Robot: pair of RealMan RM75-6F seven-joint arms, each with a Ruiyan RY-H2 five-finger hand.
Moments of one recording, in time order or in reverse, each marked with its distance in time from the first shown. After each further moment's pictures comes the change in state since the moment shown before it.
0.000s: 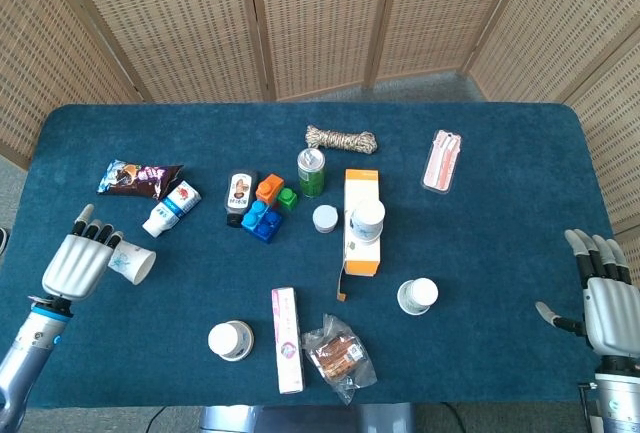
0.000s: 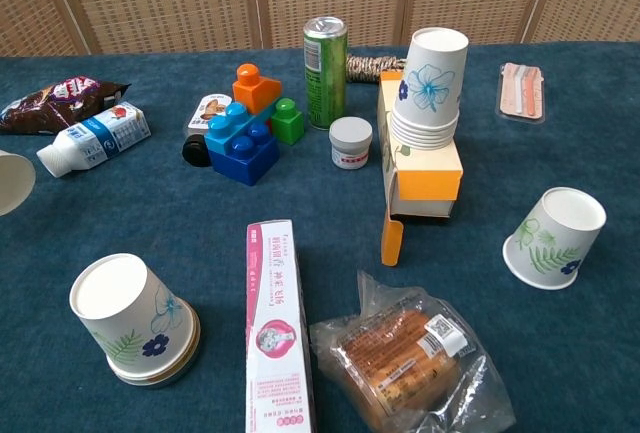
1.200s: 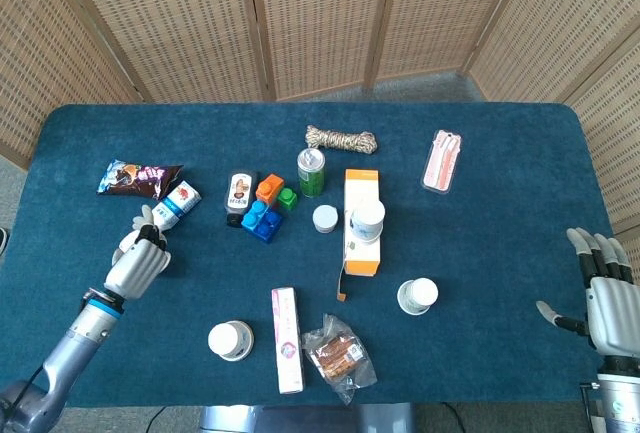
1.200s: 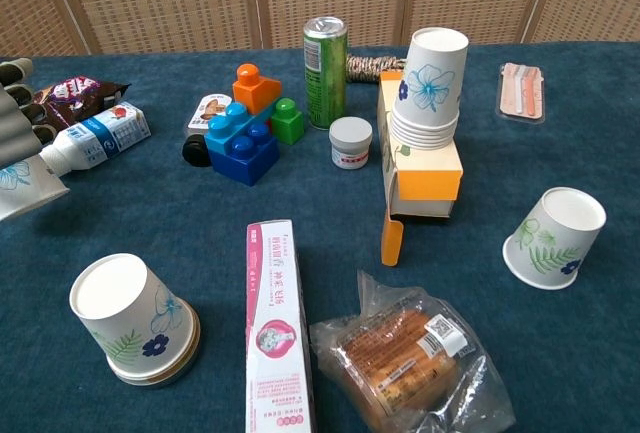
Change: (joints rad) left arm -0.100 -0.021 -0.002 -0.230 -0.045 -0.175 0.986; right arm -0.002 0.014 0.001 -0.006 -0.005 -0.001 0.032
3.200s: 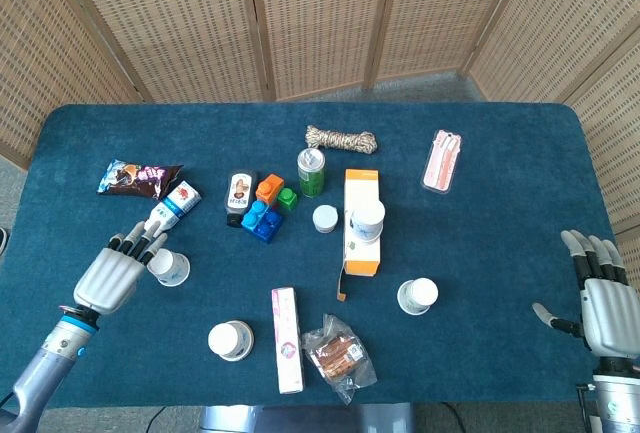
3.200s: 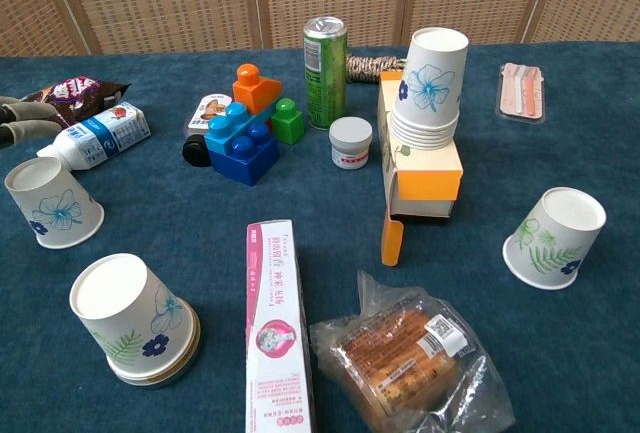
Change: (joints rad) left arm 0.061 0.103 0.043 -0.105 -0.052 0.010 -0.844; right arm 0.002 -0.009 -0.008 -0.005 -0.005 -0.003 -0.023
